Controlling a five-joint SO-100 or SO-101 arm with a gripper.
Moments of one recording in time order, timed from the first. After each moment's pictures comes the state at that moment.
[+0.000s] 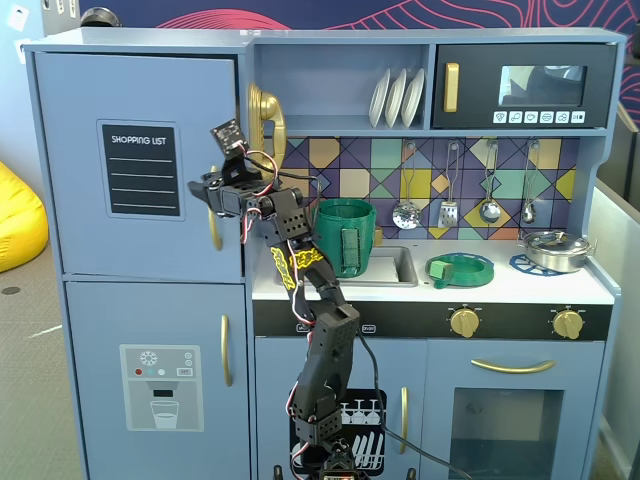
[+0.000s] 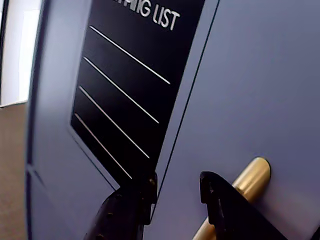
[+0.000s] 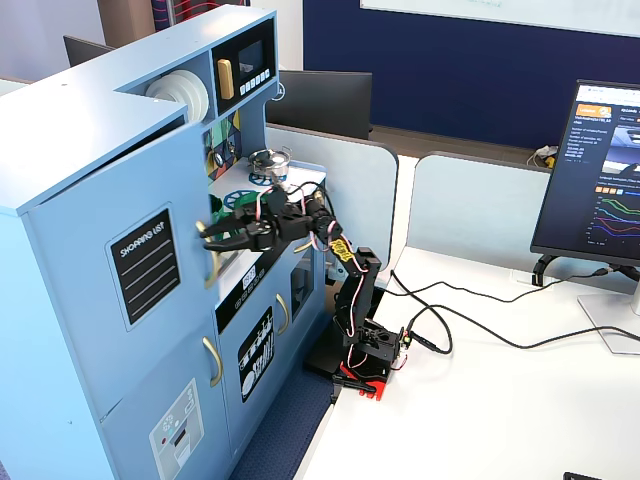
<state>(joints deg) -43.5 102.7 43.1 54.9 -106.9</state>
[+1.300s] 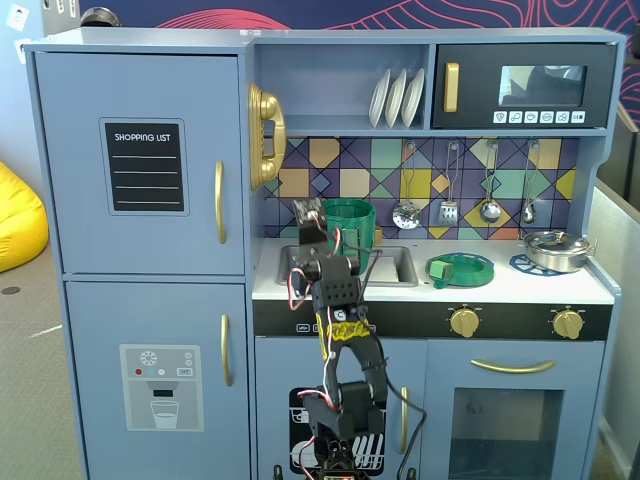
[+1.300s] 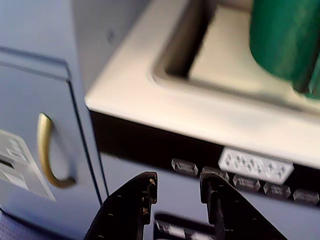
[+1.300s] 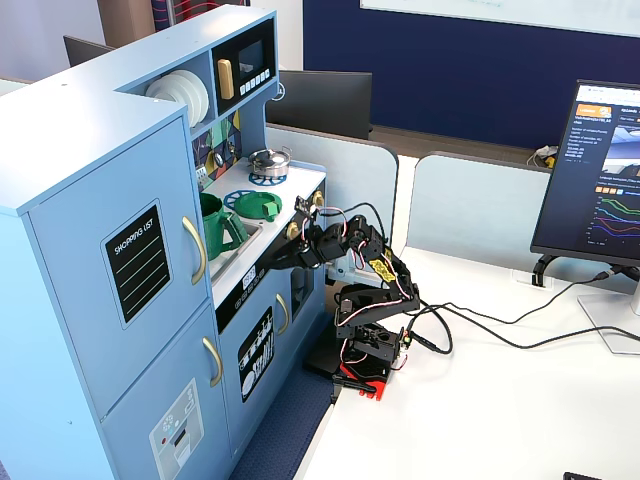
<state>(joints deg) -15.4 157.7 108.1 73.2 -96.7</state>
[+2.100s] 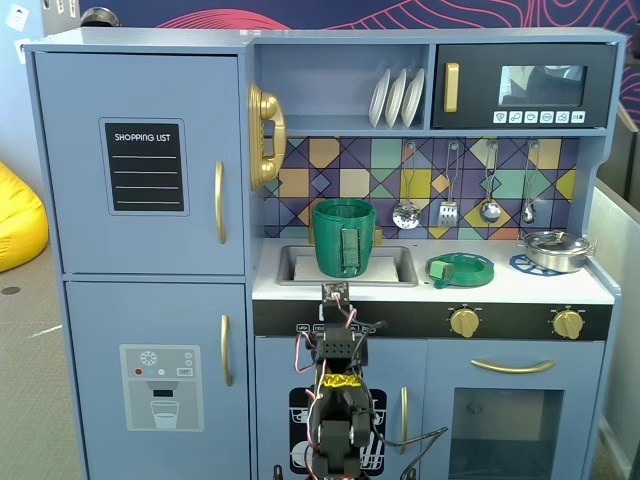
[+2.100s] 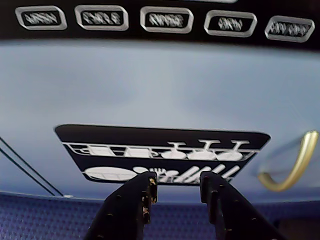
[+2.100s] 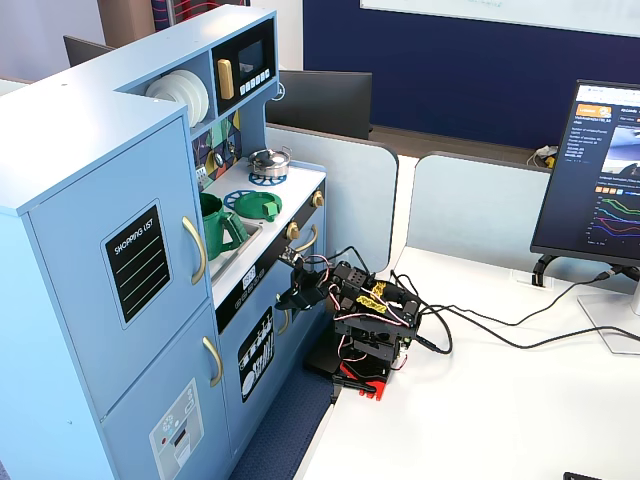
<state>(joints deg) 0.8 178.4 164.5 48.7 -98.3</state>
